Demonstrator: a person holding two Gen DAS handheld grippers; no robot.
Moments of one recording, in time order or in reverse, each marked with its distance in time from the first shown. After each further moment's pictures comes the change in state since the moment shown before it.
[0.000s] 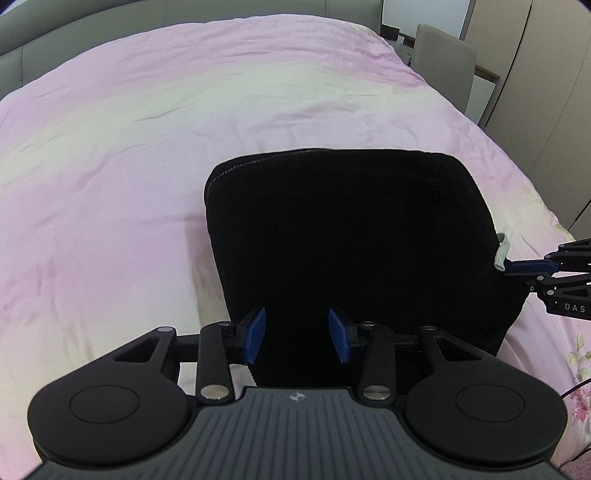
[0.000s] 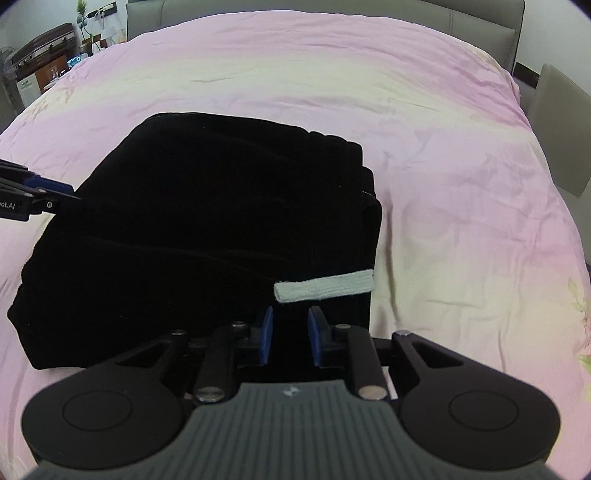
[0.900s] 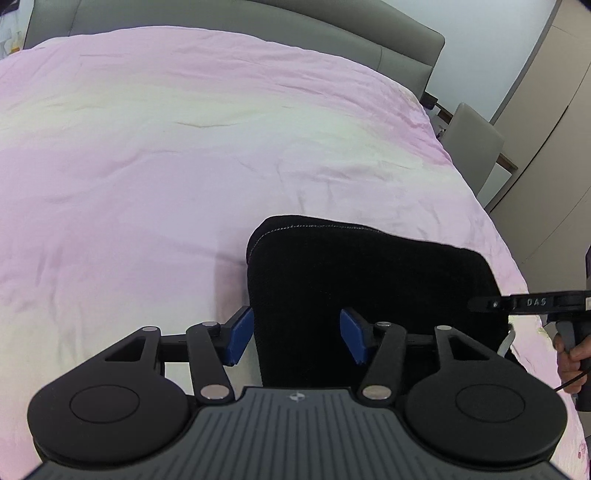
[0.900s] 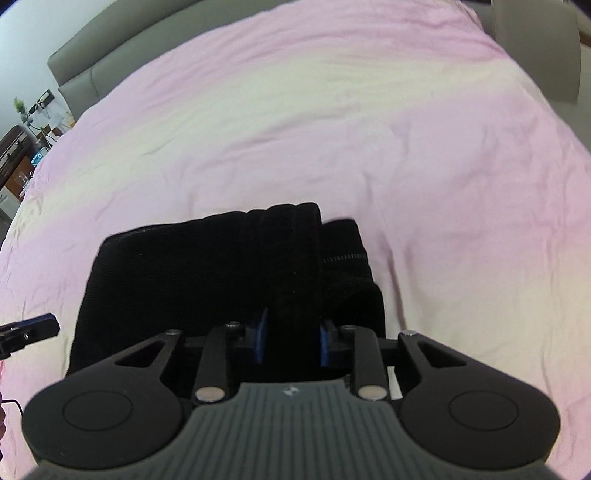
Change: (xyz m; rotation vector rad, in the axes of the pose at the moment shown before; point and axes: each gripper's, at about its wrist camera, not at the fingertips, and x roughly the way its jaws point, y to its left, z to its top) left arm -0.002 0.060 0.031 -0.259 -0.118 -0.080; right arm 0.055 -0.055 0.095 0.372 0.052 0.111
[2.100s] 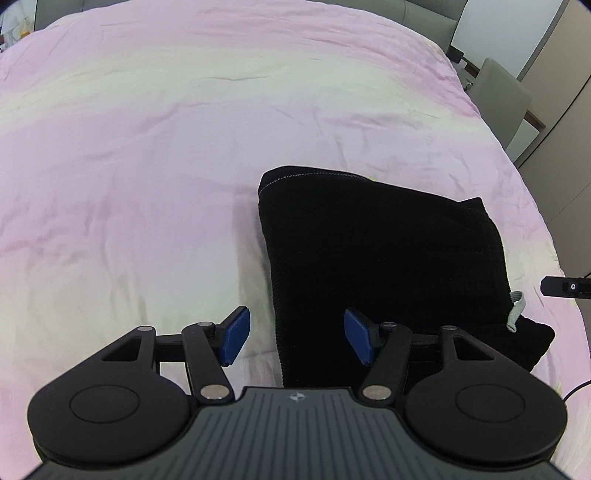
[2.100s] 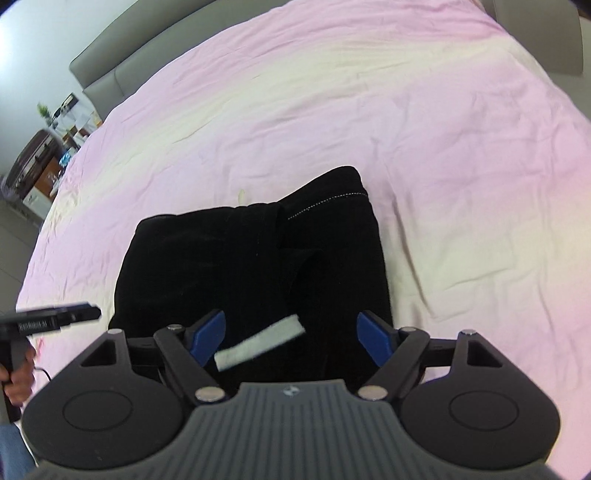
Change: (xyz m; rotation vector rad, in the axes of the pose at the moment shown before) left arm -0.014 0.020 -0.015 0.010 0.181 0.094; right arm -0.061 -0.006 -0.049 0.042 0.022 0.103
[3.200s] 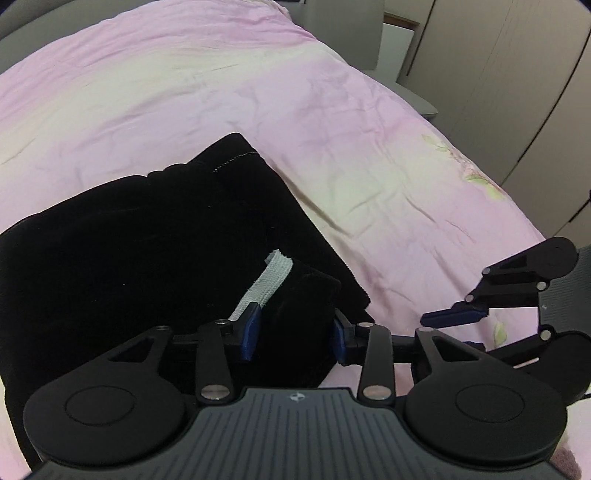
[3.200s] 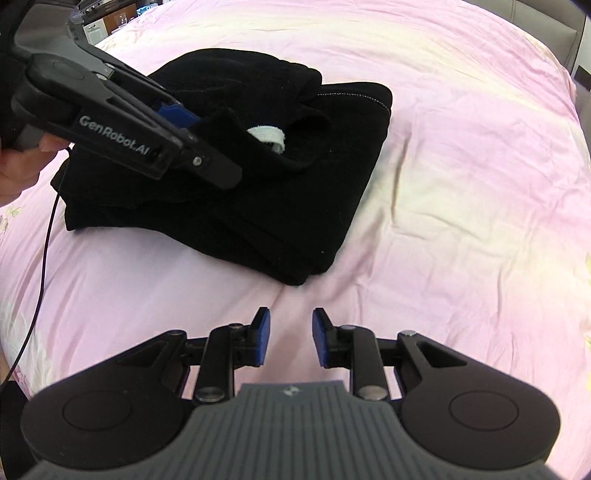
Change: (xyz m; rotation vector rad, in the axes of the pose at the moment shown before) left arm 0.049 -0.244 -0.047 0.427 0.063 -0.152; right arm -0.026 -0.045 -0.110 -0.584 0.121 -0.061
